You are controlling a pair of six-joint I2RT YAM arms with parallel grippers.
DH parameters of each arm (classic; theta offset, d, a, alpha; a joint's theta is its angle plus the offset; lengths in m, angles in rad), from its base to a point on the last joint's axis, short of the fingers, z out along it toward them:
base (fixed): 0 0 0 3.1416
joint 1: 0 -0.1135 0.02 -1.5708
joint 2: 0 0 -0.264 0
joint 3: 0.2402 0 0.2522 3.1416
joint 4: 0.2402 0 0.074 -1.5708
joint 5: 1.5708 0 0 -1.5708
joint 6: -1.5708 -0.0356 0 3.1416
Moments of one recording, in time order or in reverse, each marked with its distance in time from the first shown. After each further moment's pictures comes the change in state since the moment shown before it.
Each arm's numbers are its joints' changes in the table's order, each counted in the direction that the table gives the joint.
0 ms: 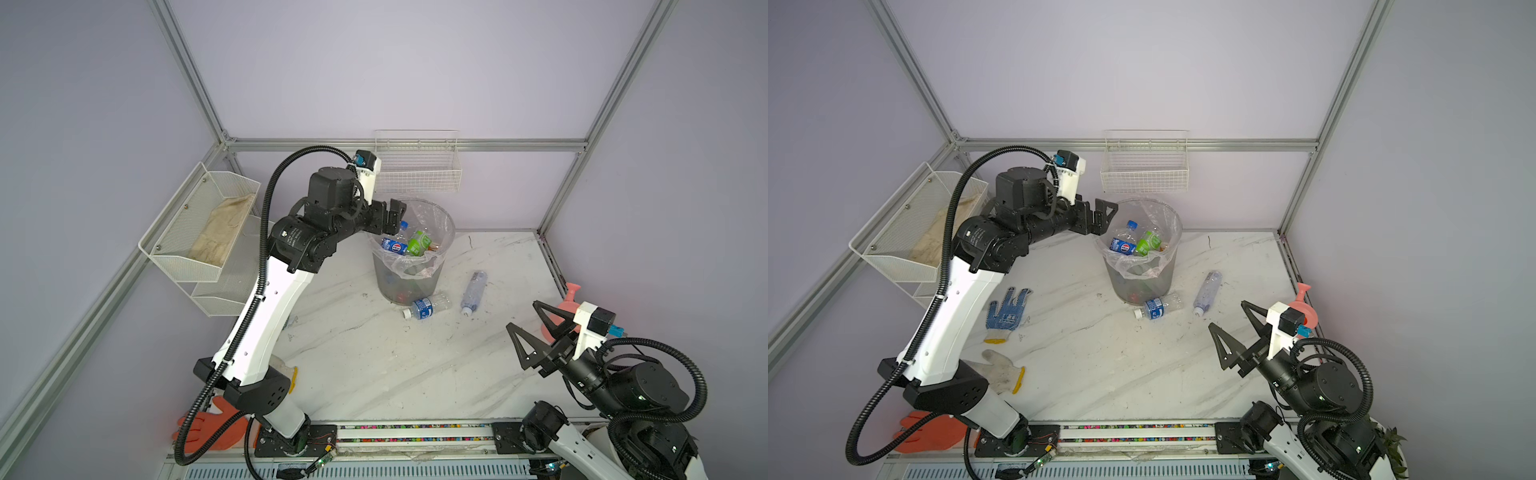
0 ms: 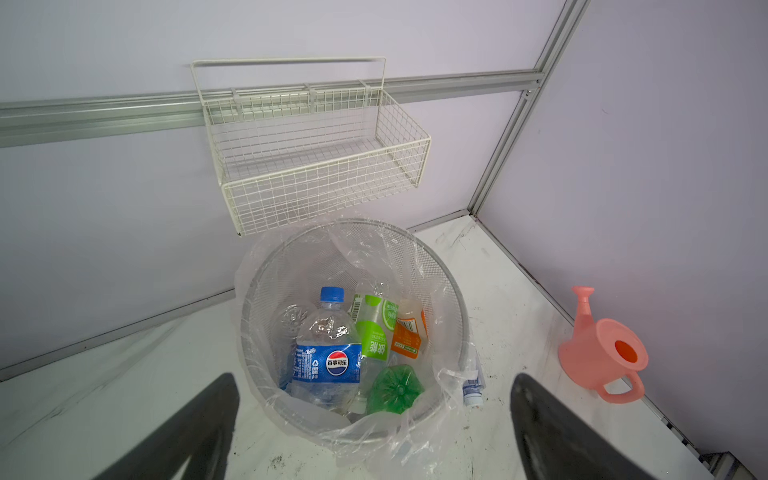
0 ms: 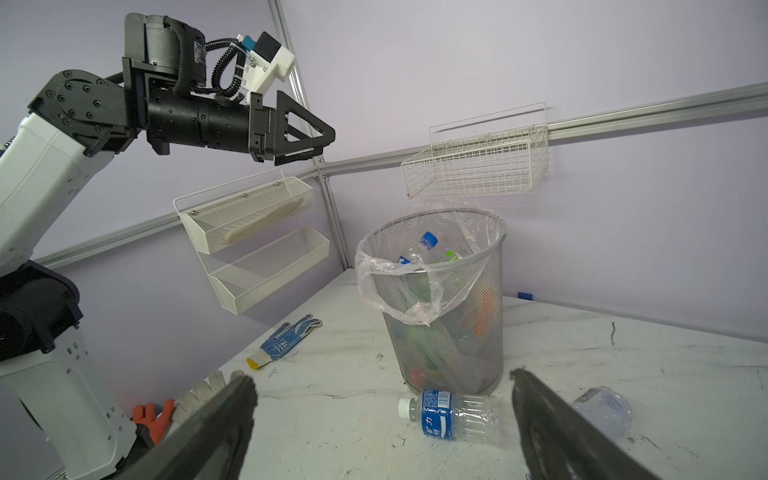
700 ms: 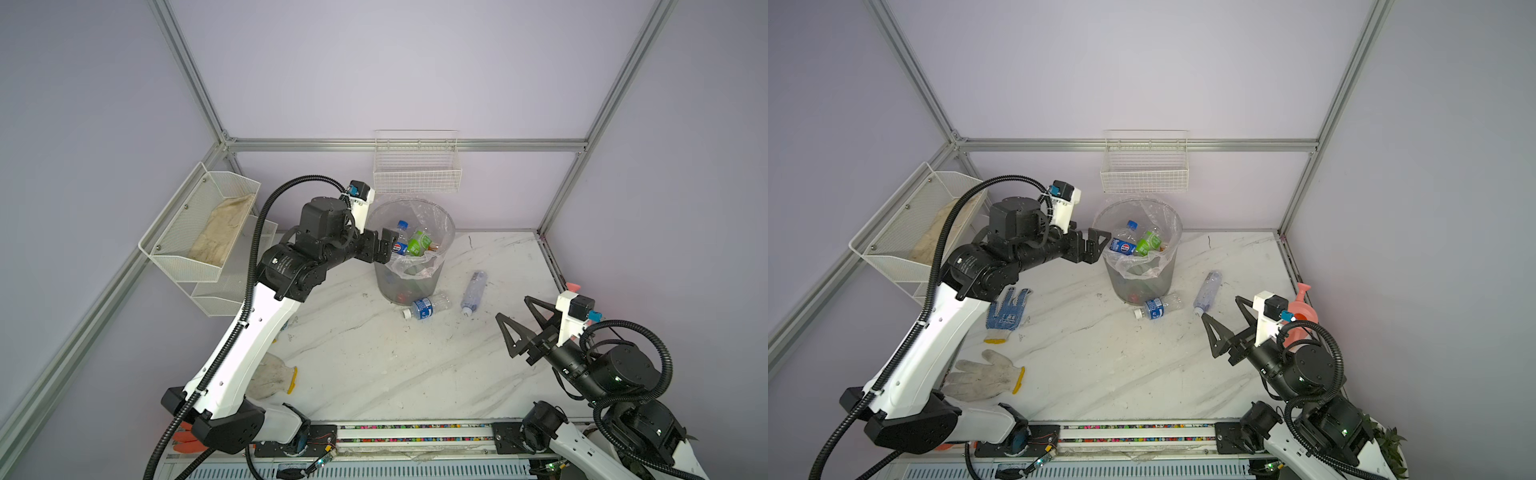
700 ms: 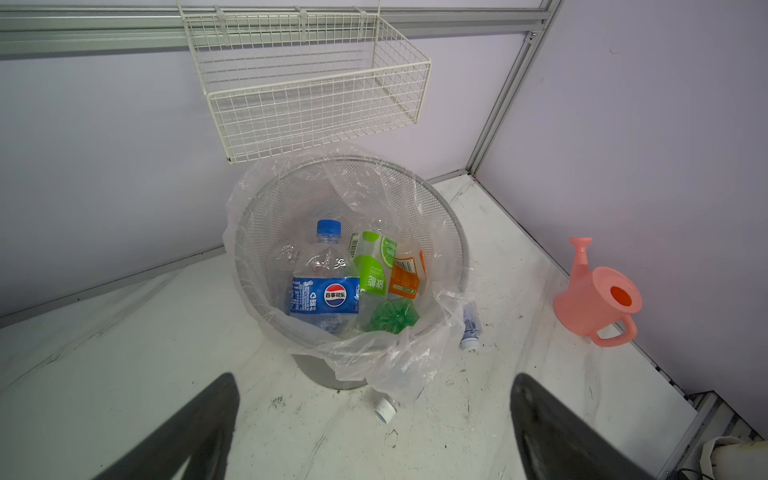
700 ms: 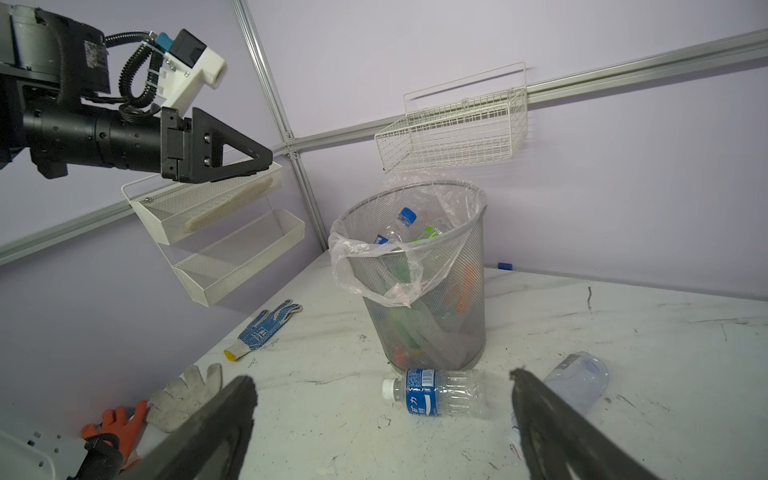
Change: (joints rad) left arm 0.008 0.247 -0.381 -0.083 0.014 -0.002; right arm 0.000 -0.092 0.000 0.006 0.064 -0.021
